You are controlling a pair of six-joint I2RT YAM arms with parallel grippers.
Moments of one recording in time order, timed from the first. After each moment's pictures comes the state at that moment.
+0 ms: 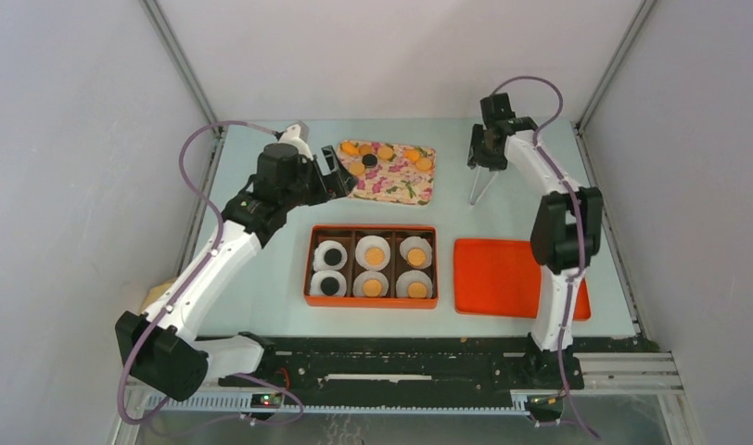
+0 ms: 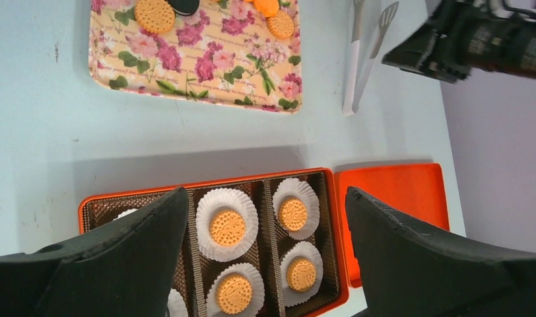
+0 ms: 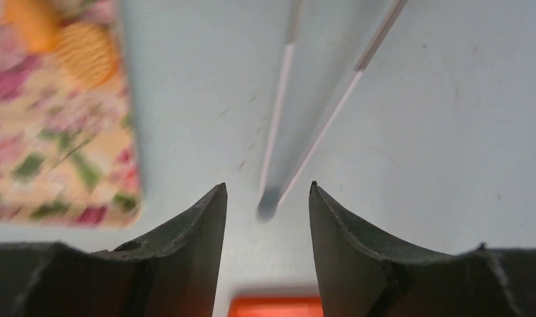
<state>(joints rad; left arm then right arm) -0.41 1.22 1.15 -0.41 0.05 -0.57 0.15 2.16 1.92 -0.77 0.11 0.30</state>
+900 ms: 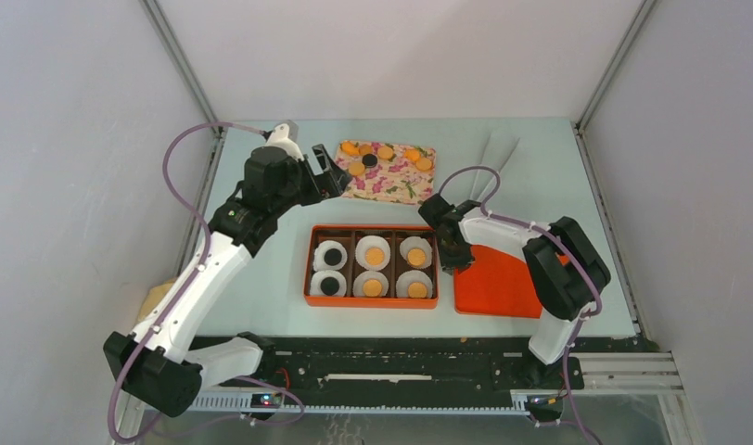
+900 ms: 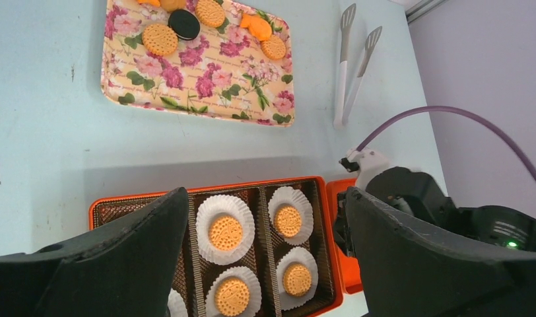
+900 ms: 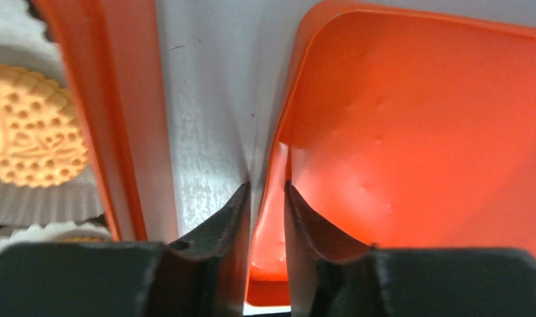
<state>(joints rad) -0.41 1.13 1.15 -0.41 0.02 -0.56 0.63 1.75 1.10 -0.77 0.22 0.49</state>
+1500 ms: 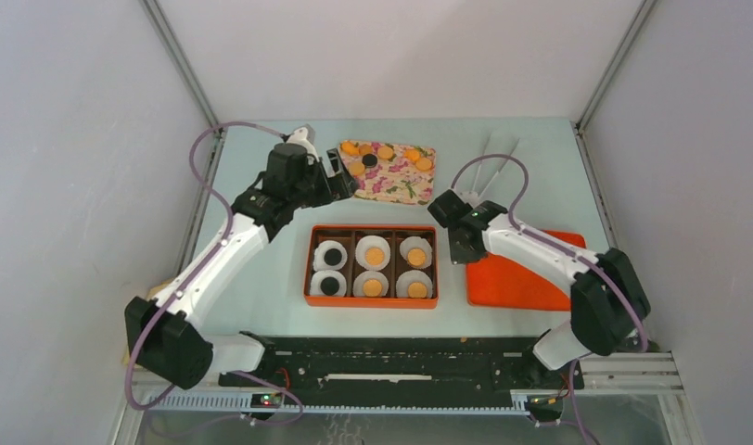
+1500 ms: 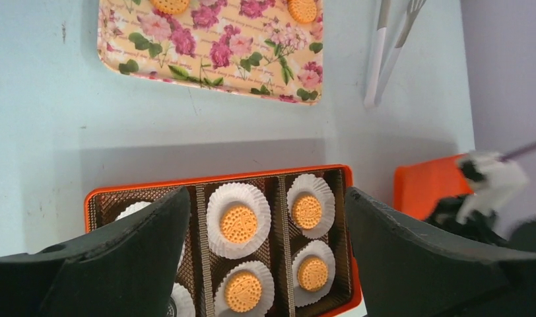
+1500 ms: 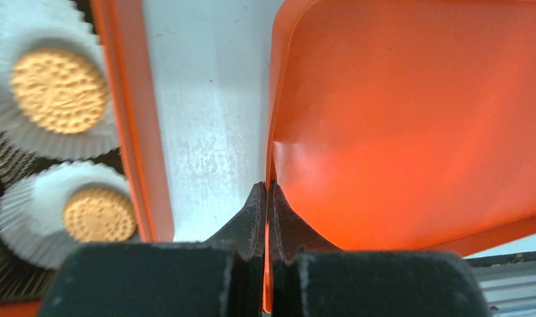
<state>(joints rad) -0.41 1.25 1.14 -0.41 0.03 -0.57 0.66 1.56 1.08 -0.86 0.35 0.59</state>
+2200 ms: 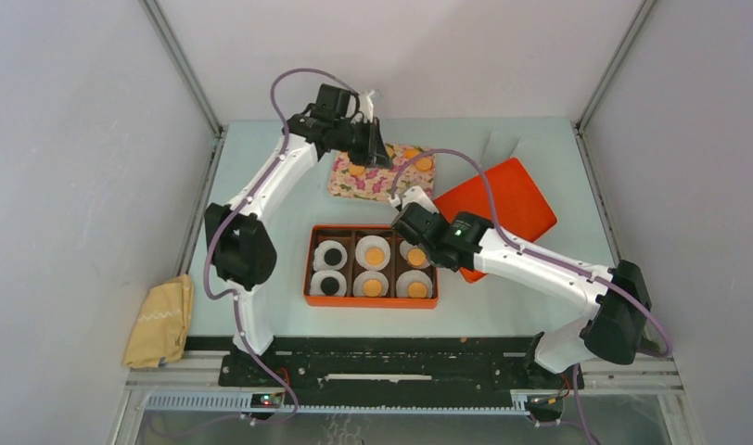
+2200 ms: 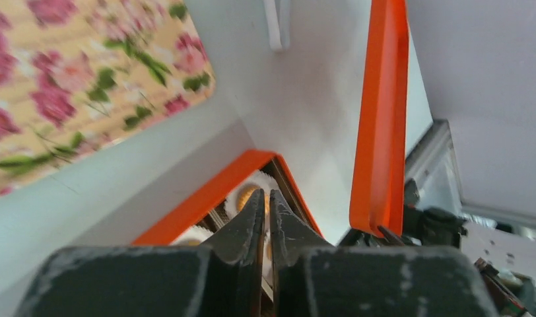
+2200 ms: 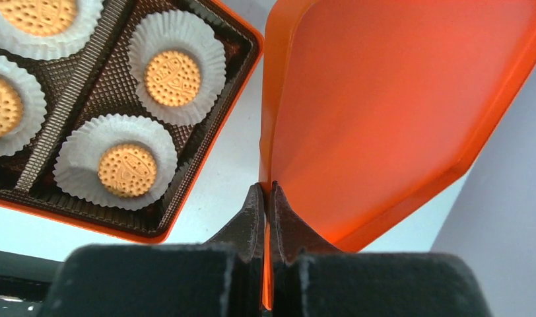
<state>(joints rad) -0.40 1.95 1.96 -0.74 0.54 -0.32 0.97 1.46 1.27 -0.92 0.59 0.23</state>
